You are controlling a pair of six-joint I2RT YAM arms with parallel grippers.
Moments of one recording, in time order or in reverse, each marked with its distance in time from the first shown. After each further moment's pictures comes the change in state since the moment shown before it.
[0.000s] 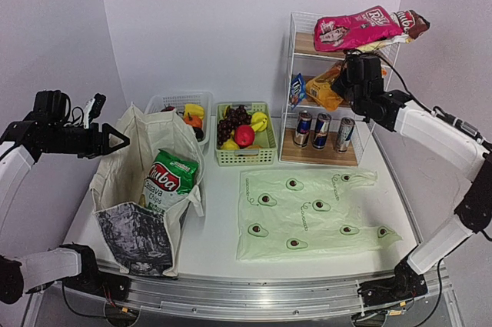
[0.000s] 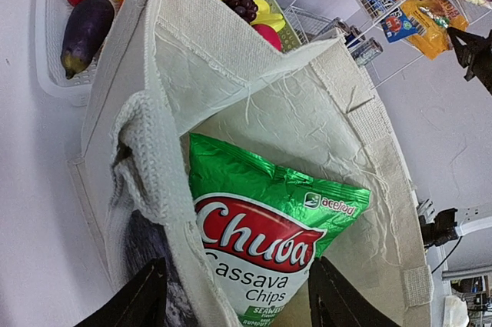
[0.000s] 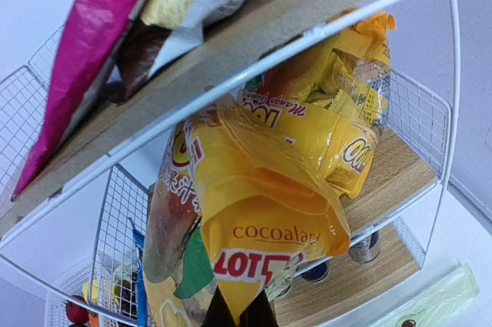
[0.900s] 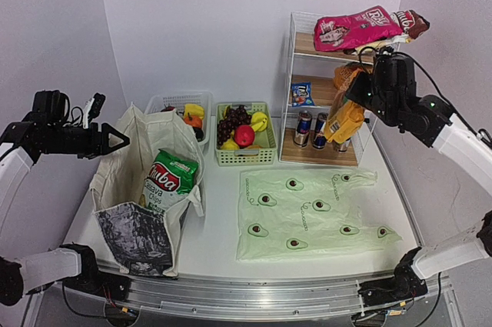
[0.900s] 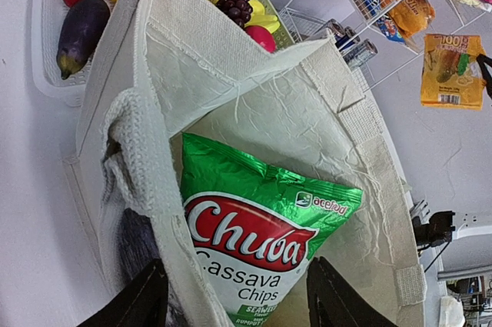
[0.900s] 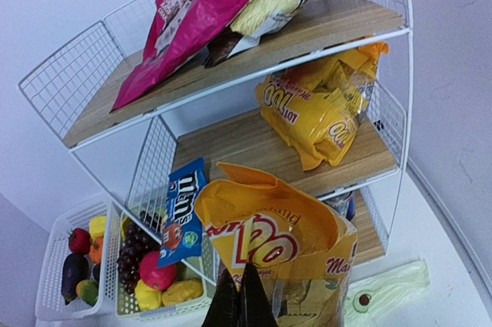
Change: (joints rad) left arm -0.006 -0.012 0.000 0.000 0.009 -0.019; right arm 0.125 -0.267 -0.057 -0.208 -0.009 -0.140
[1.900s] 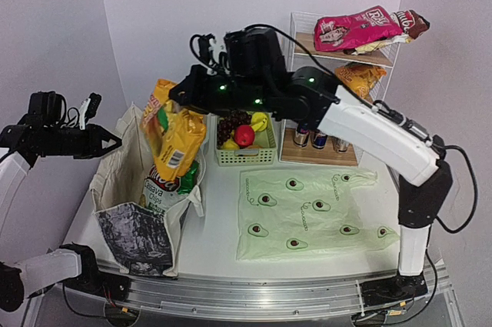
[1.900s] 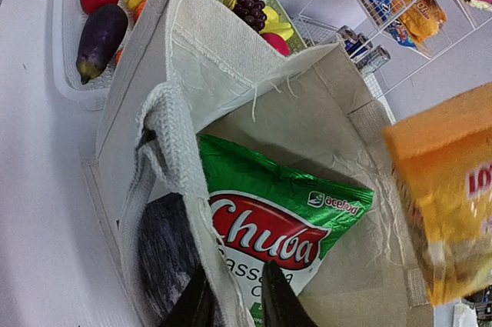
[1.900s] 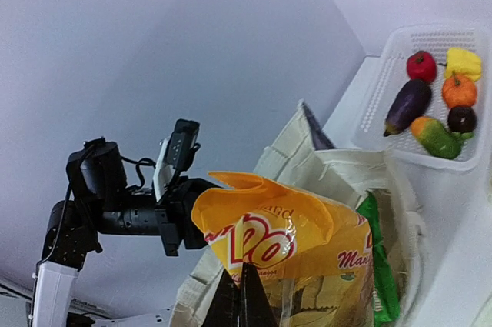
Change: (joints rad) left arm -0.002 -0.039 -0.002 -0.010 -0.062 0.006; right arm 0.500 0.746 0.918 -0.084 -0.639 0.179
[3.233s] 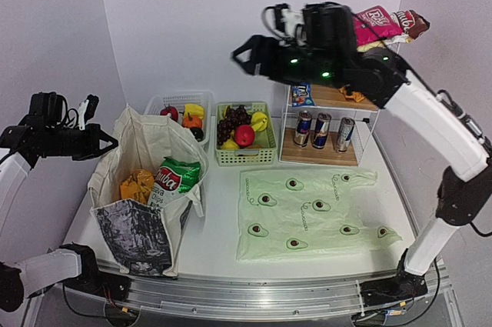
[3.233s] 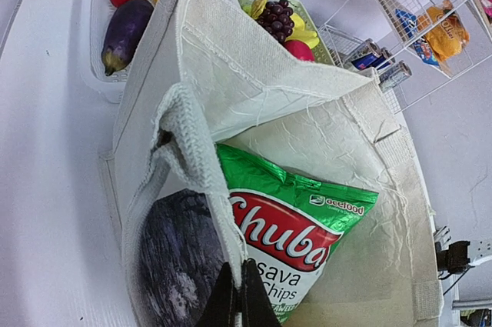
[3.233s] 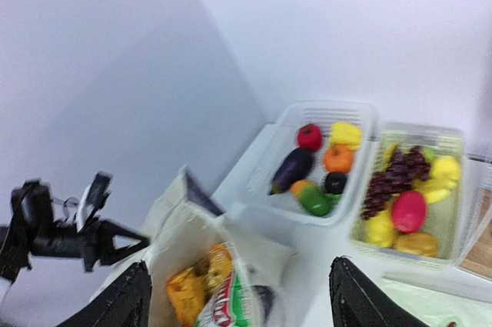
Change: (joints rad) left arm -0.002 -0.001 -0.011 0.012 -0.080 -0.057; right arm -0.087 -0.215 -0.162 -0.063 0.189 -0.250
